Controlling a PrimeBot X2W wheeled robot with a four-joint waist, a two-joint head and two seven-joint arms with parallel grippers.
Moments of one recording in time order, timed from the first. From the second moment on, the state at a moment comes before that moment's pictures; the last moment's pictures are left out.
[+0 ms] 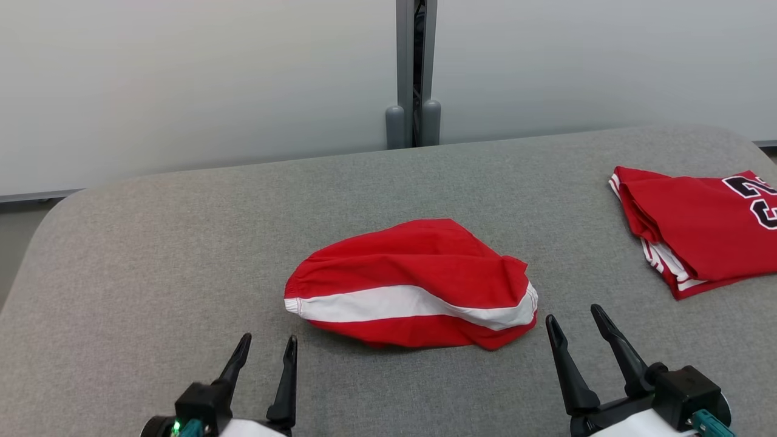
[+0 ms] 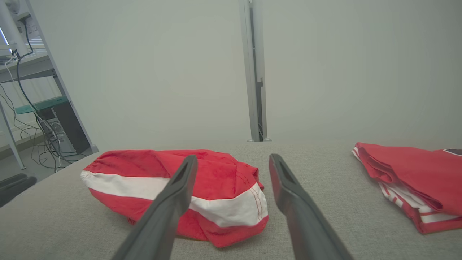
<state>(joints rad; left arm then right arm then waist) 0.04 0.05 -0.21 0.27 -0.24 0.00 -0.26 0.04 -0.05 0.18 0.12 0.20 0.13 -0.26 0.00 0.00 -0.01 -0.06</state>
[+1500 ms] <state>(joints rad) -0.25 0.07 -0.25 0.58 -0.33 -0.06 -0.18 -0.05 -0.08 0.22 0.21 0.22 0.13 -0.26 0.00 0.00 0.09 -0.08</state>
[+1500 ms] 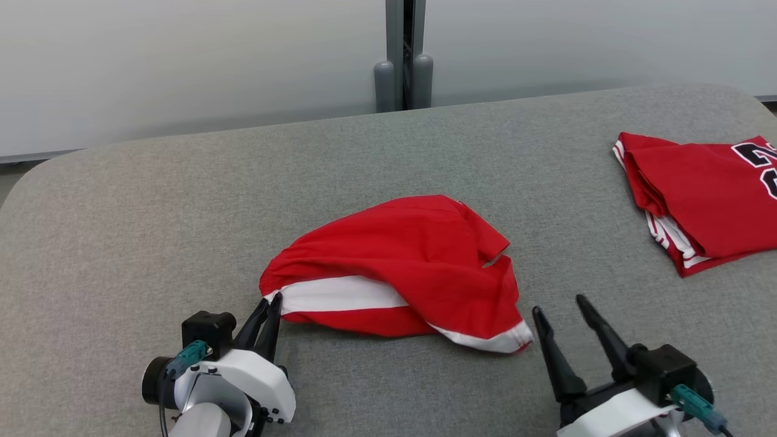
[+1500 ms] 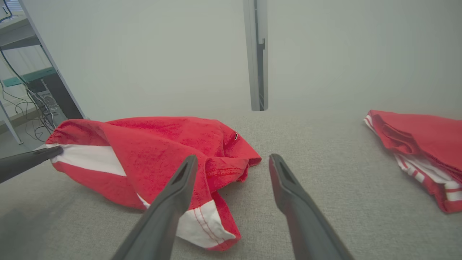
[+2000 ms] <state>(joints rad) -0.24 0.08 -0.28 0.54 -0.33 -0.06 -0.15 -0.11 -0.16 0.39 0.37 0.31 0.13 -0.26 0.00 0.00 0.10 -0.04</state>
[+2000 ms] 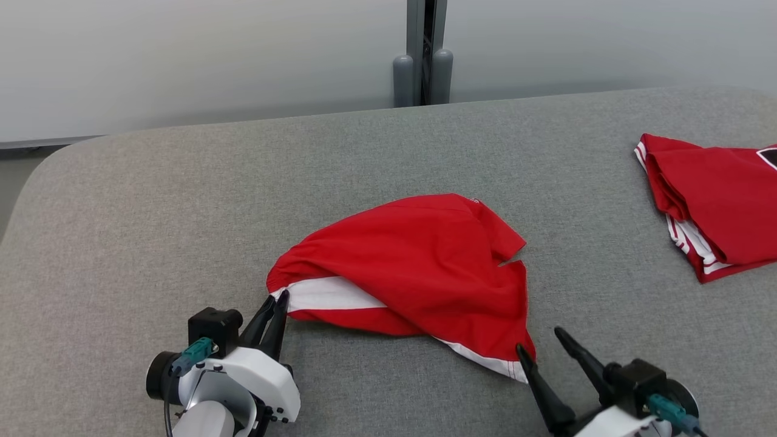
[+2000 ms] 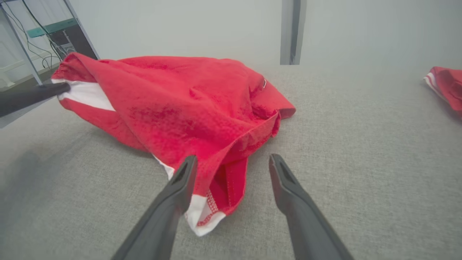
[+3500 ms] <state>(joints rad) -0.29 0.33 -0.41 0.12 -0.72 -0.13 0.13 -0.20 -0.33 0.26 0.05 0.36 0.13 -0.26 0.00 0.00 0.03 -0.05</state>
